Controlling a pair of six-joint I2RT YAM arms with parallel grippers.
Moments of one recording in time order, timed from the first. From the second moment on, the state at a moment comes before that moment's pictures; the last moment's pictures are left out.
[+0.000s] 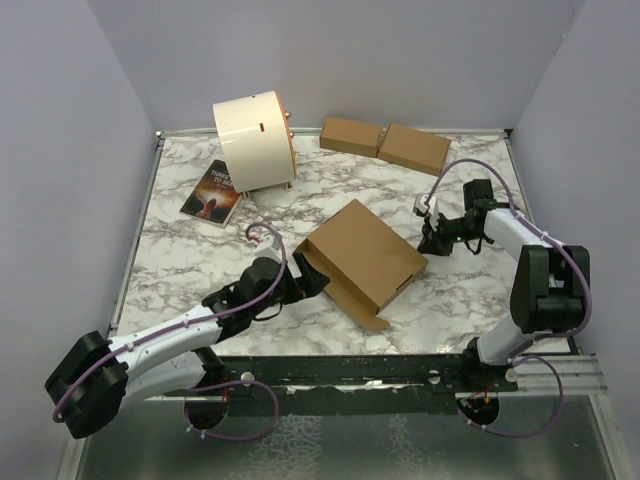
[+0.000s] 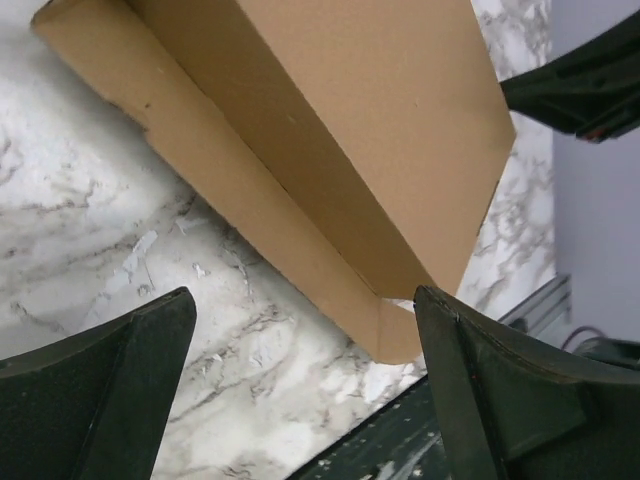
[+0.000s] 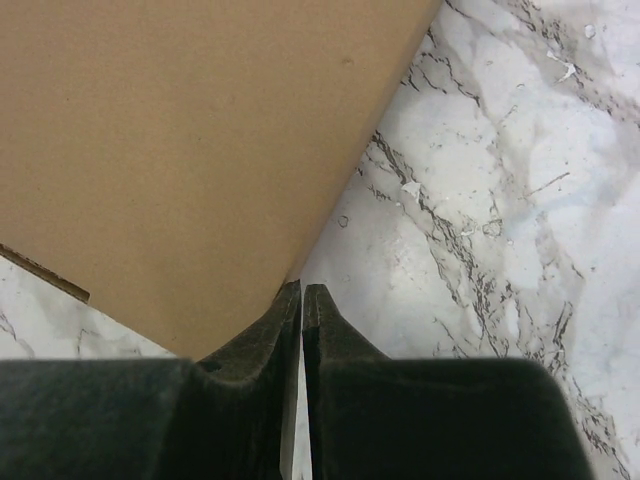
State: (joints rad) left arm -0.83 1.00 0.38 0.11 -0.08 -0.94; right arm -0.03 1.62 0.99 -0.65 -0.80 -1.11
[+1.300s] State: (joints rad) left arm -0.77 1.43 0.53 0.15 -0.18 -1.62; right arm 0.06 1.26 0.87 -1.19 -1.15 -1.93
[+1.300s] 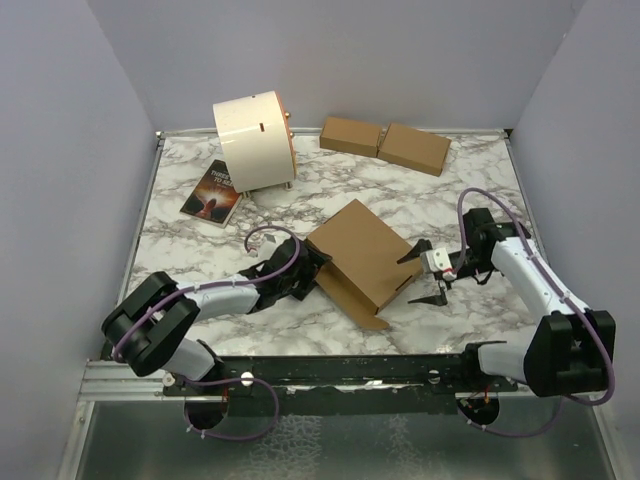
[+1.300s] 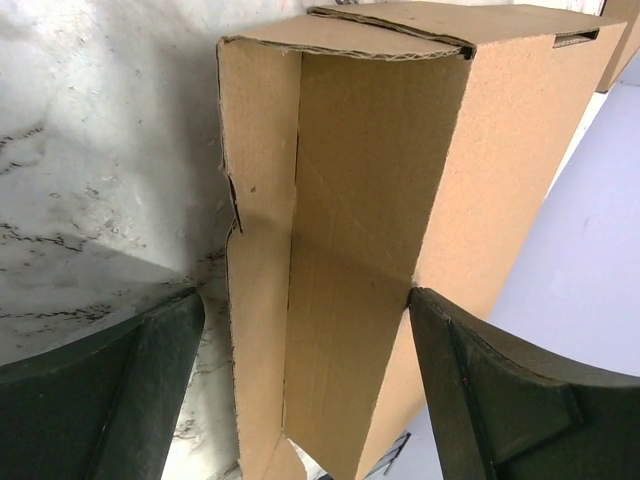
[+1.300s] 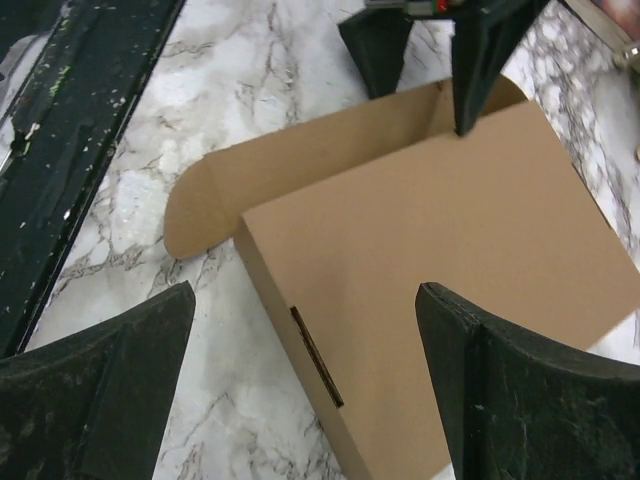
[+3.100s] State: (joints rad) left arm -0.70 1.60 0.71 0.15 -0.16 -1.63; right arm 1.03 1.22 0.66 -0.50 -0.27 -1.22
